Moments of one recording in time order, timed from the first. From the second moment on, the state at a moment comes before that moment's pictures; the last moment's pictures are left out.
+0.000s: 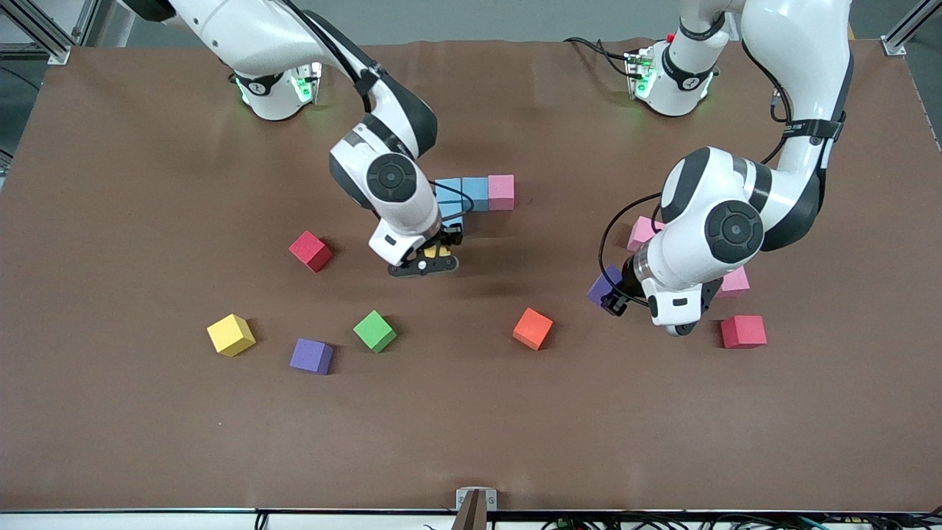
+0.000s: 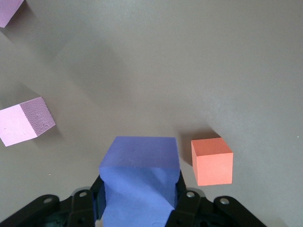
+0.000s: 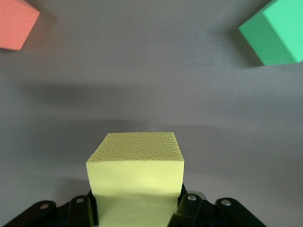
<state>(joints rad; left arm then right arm) -0.23 0.43 -0.18 -1.61 -0.08 2.00 -1.24 0.38 0.59 0.39 -1.68 -0.15 2.21 0.71</state>
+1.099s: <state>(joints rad) -0.25 0.43 -0.22 -1.60 -0.09 2.00 -1.34 0.44 0.68 0.38 -1.73 -0.20 2.29 0.84</state>
